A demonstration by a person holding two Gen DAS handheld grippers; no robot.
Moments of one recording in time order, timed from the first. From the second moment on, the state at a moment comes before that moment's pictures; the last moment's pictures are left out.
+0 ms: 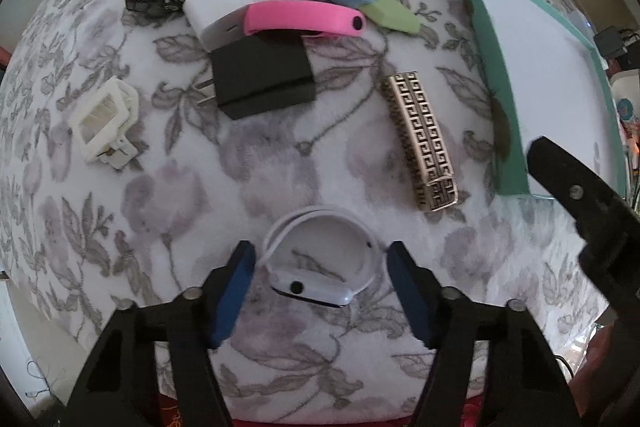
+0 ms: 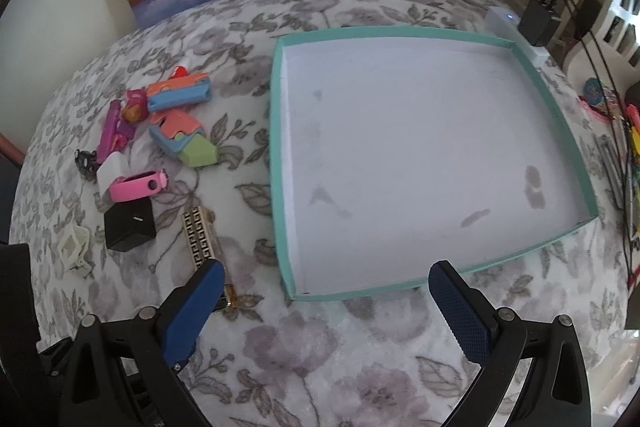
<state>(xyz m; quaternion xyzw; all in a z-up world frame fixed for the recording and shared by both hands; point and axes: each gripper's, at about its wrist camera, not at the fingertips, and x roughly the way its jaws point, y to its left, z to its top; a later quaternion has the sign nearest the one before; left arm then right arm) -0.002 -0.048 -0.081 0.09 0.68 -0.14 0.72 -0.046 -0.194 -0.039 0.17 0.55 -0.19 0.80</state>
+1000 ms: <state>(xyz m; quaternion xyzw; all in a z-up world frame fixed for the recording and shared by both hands) 0.029 0.047 -0.048 -0.07 0.63 -0.01 0.77 -0.015 -0.134 -0.046 0.09 0.54 -0.07 0.83</state>
